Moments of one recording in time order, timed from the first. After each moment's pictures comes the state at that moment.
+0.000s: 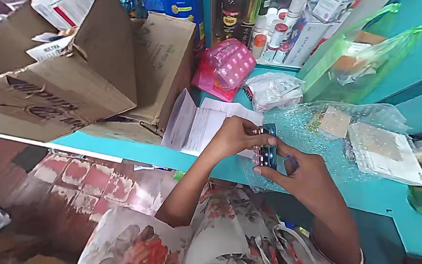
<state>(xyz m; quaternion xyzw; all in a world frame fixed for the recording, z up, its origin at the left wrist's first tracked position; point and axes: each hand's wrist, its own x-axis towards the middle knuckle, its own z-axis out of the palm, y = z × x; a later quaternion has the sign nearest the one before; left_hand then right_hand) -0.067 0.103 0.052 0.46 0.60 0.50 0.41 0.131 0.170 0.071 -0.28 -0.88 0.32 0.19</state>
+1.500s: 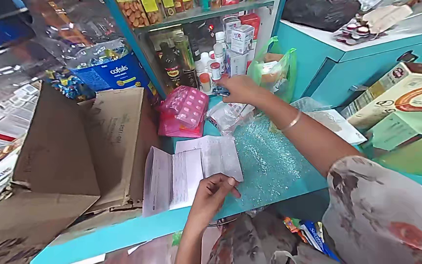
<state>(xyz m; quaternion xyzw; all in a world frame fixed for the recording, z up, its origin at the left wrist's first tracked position) -0.058 0.058 0.005 0.45 0.45 0.61 0.48 -0.016 0.369 0.131 -0.28 -0.96 0.03 0.05</state>
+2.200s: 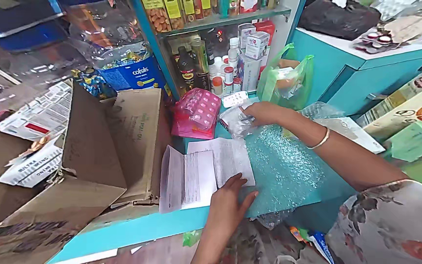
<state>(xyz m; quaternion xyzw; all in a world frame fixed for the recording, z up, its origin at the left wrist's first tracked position) -0.042 0.057 -0.001 0.60 0.69 0.35 0.23 0.022 0.368 0.087 -0.18 -0.97 0.05 -0.12</state>
